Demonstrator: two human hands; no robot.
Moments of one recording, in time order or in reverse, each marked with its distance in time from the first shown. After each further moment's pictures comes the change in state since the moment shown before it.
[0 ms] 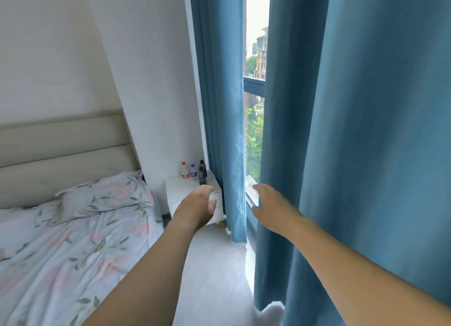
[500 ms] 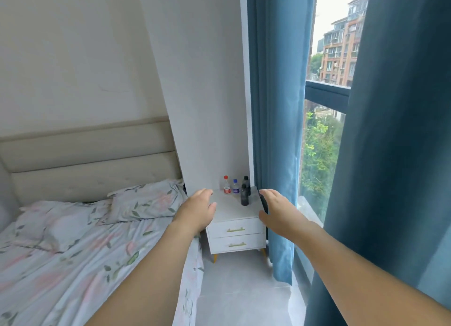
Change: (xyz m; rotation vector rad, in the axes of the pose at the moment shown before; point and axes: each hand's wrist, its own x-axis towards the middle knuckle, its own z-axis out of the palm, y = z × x) left_hand 0.193 -0.105 -0.012 0.114 0.073 -0.251; right_hand 0.277 0.003 0.036 0.048 -0.088 -0.227
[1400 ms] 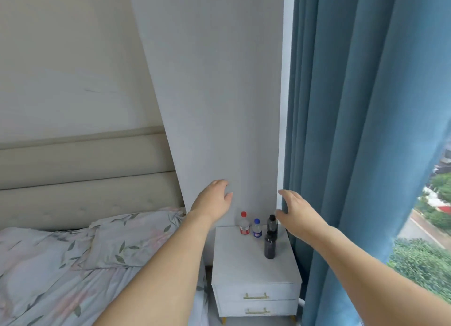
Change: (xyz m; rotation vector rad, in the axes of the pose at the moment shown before) left_hand 0.464 -0.115 0.041 -0.072 0.001 -0.031; right_hand 0.471 0.058 0.035 0.110 -0.042 0.091
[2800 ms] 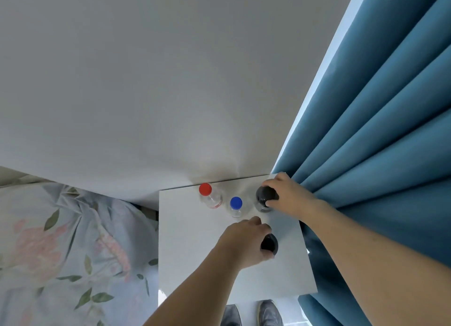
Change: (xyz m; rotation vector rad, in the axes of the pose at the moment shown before) left_hand 0.308 -0.106 0.495 0.009 -0.893 0.197; right_hand 0.469 0.352 0.315 -0.157 -0.589 0.192
